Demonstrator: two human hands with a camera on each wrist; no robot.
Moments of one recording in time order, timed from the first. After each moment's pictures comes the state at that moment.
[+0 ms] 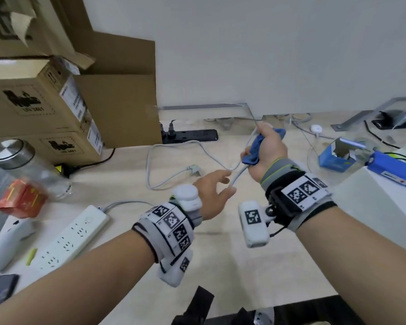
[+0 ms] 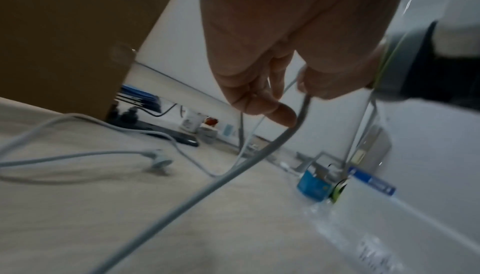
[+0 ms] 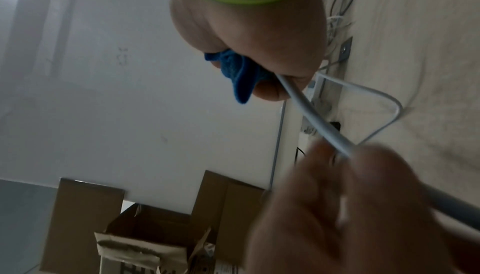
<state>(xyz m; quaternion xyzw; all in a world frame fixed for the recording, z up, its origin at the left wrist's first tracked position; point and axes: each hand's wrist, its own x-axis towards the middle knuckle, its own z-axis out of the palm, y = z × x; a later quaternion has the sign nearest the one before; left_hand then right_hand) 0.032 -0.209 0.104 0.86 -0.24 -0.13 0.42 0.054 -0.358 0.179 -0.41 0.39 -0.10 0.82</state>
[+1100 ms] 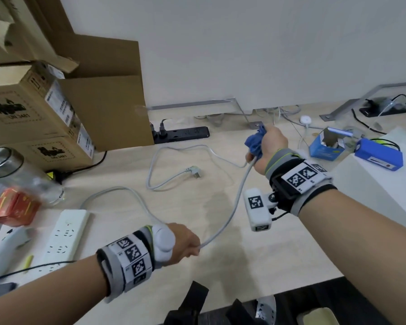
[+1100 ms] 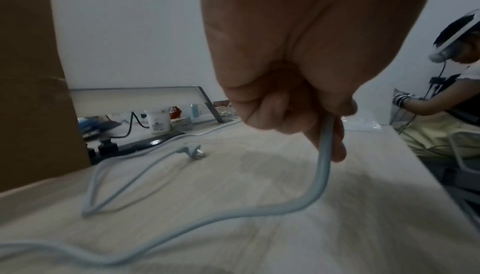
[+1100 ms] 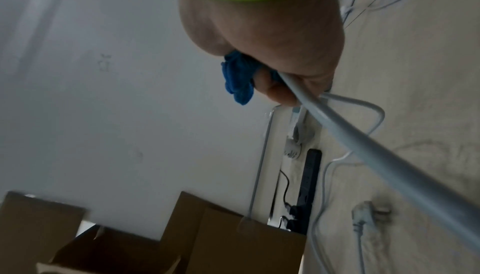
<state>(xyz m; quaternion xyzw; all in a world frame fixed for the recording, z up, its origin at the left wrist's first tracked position) -0.006 -0.142 0.089 0.82 -0.45 -0.36 0.00 0.047 -0.388 0.172 -0.50 0.40 -0.10 0.76</state>
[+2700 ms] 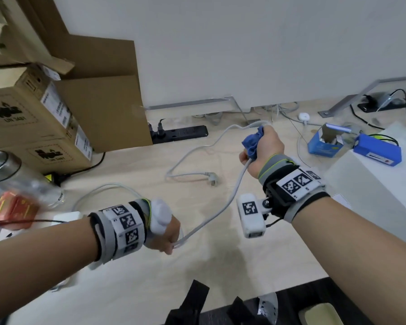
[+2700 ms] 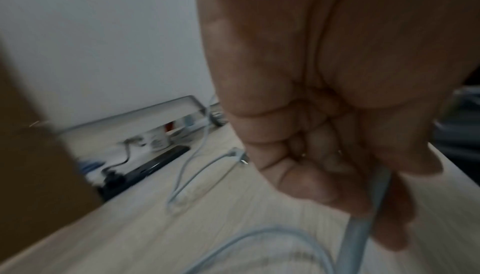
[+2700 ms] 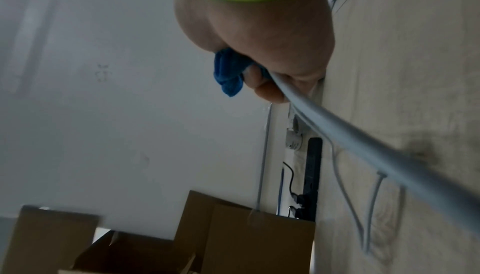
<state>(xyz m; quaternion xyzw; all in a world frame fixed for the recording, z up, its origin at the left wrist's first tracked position) 0.031 -0.144 0.122 0.75 -0.41 -0.48 -0.21 0.044 -0.380 0.162 -0.43 0.41 -0.13 0.80</state>
